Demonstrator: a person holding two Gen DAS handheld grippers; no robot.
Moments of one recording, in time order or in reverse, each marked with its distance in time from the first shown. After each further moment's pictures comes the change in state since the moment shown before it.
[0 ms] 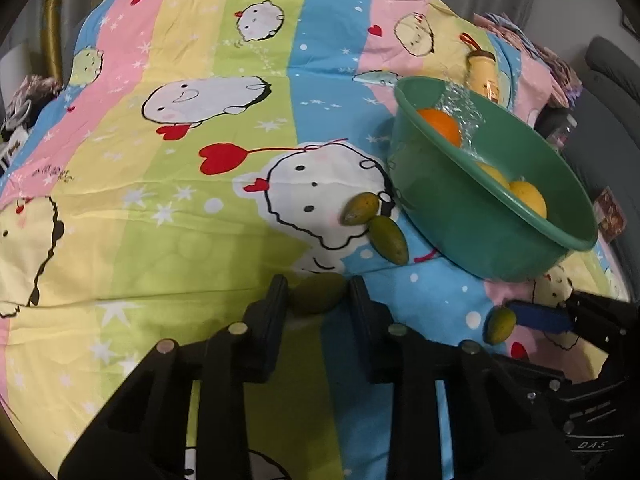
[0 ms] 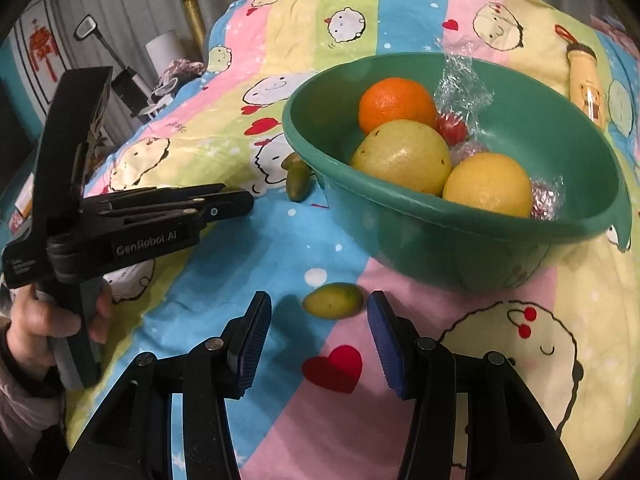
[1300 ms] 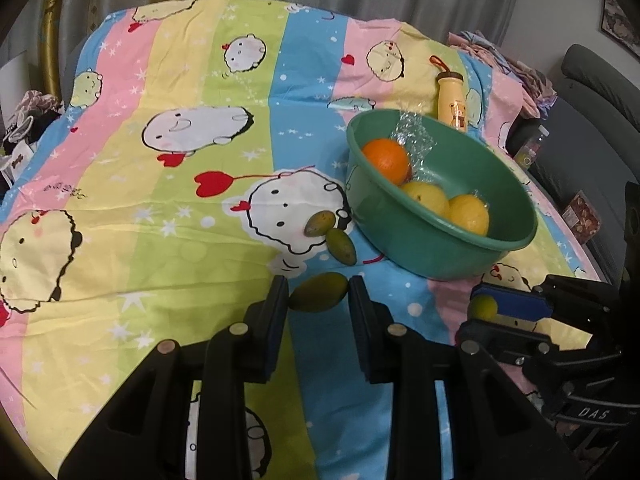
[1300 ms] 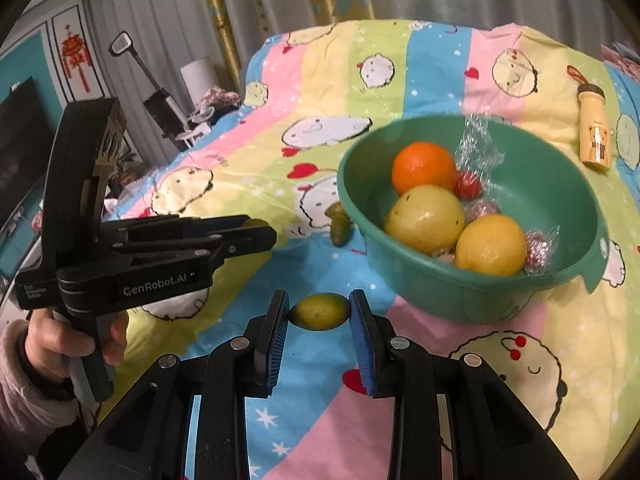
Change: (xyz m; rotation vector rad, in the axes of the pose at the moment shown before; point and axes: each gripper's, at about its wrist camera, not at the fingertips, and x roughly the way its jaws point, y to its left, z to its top) left arm -0.048 -0.013 -0.002 0.003 -0.070 -0.062; right arm -0.039 0.008 0.003 -0.047 -0.134 0.091
